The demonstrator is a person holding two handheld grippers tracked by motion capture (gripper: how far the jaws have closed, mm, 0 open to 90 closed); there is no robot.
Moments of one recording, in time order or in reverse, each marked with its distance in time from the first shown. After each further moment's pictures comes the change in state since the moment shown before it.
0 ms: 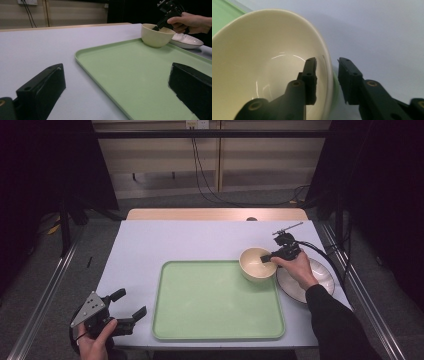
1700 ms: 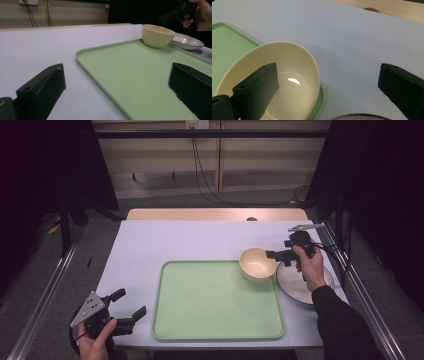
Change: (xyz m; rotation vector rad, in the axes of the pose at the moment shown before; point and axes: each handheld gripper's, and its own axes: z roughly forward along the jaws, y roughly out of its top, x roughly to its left) left arm 0.000 0.000 0.000 -0.006 0.003 -0.017; right arm 0.004 -0.014 -0.045 -0.283 -0.079 -0.043
